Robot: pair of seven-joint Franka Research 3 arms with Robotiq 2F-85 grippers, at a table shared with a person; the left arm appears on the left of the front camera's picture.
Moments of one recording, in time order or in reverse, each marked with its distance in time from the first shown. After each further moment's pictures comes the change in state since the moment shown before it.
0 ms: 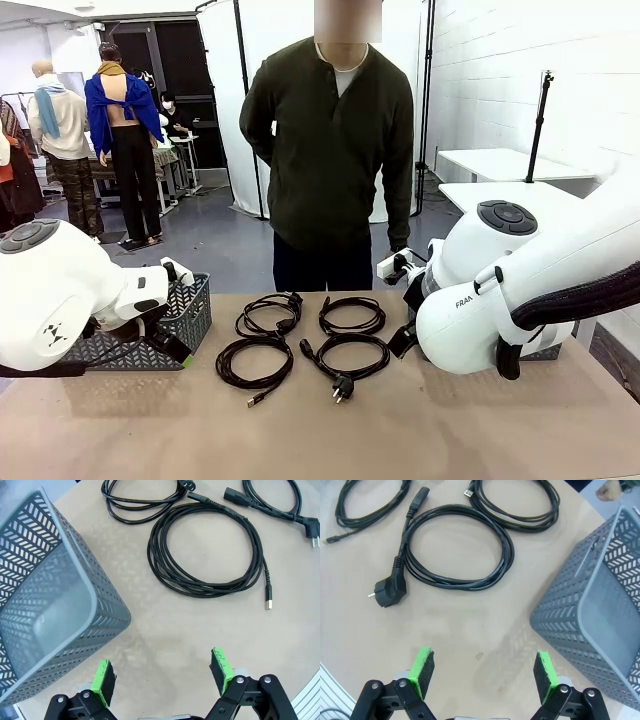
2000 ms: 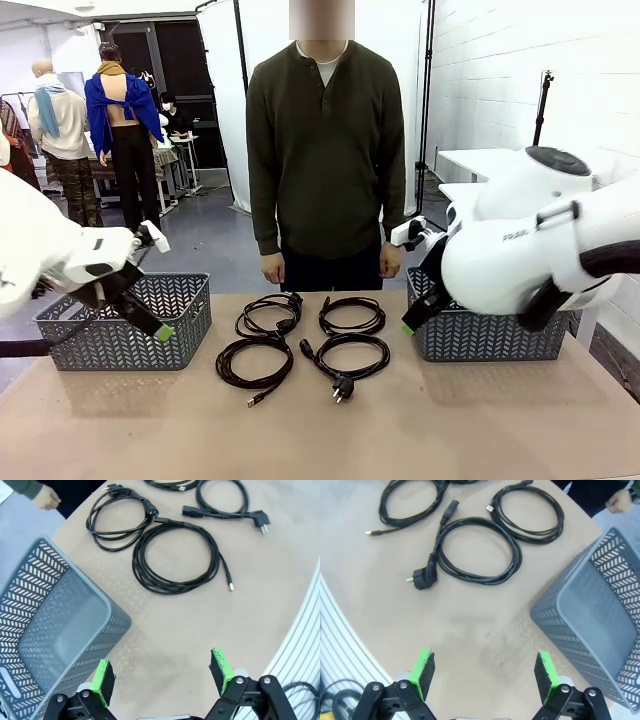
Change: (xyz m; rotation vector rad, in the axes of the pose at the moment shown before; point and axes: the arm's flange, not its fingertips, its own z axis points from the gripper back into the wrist) left arm 0.008 0.031 0.087 -0.137 -0.068 -0.197; right arm 0.004 -0.025 0.080 0.121 -0.026 0.071
